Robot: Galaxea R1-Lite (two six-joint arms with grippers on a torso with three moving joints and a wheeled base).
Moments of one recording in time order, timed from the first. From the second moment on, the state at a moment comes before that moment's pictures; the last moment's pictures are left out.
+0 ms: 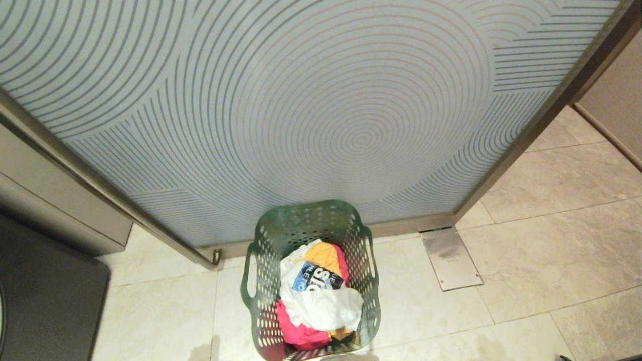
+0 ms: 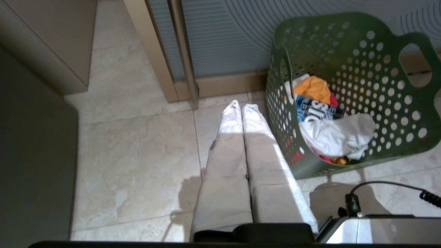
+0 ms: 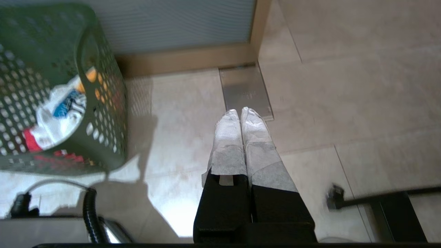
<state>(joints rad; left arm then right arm) 0.00 0.00 -0.01 0.00 0.01 0.02 0.00 0.00 -0.01 0.02 -0.03 0.00</state>
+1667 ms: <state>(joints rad) -0.21 1.38 -0.74 0.24 0.05 -0.14 0.37 1.67 -0.99 0.07 0.11 0.62</state>
